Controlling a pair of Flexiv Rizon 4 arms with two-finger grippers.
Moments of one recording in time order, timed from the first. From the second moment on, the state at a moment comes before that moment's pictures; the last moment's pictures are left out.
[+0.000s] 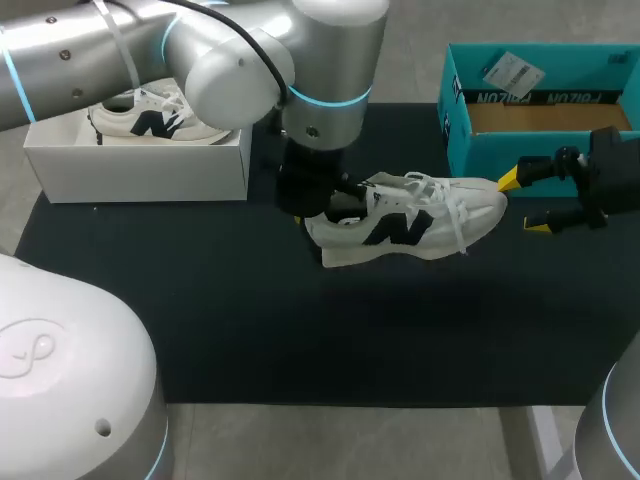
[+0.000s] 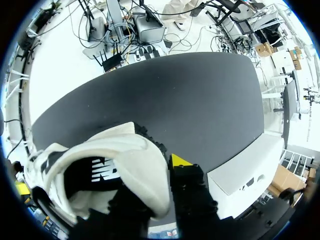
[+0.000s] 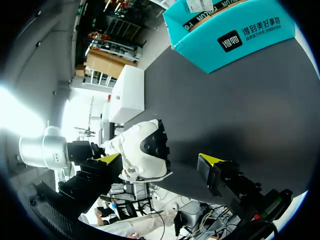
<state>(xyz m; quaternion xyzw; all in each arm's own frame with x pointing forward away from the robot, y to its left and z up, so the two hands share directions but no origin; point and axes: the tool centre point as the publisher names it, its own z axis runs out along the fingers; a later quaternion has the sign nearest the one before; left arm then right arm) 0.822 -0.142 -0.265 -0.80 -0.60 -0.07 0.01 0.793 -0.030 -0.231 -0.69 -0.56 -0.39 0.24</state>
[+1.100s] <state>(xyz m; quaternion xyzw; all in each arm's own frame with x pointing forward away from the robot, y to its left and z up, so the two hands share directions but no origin) 0.810 -0.112 -0.299 -0.81 -0.58 -0.11 0.04 0.793 -0.030 -0.231 -0.69 -0.56 -0.39 0.24</state>
